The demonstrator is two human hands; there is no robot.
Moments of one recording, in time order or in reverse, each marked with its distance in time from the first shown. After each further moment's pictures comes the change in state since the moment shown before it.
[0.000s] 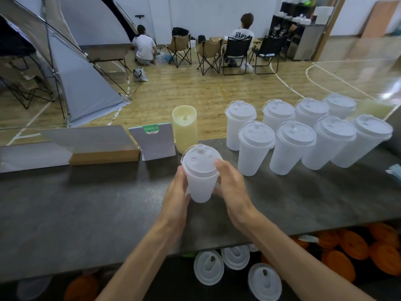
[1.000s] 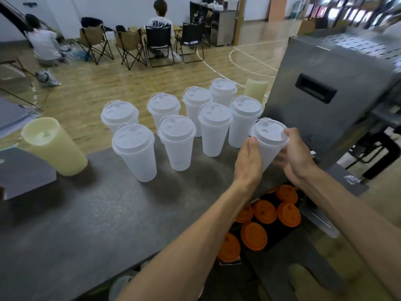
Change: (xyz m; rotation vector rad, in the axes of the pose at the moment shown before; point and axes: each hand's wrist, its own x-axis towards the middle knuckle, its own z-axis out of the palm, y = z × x) left_hand 0.014 -0.101 0.382 0.276 -0.462 -0.042; right_hand 0.014 -0.041 -0.373 0.010 0.671 0.087
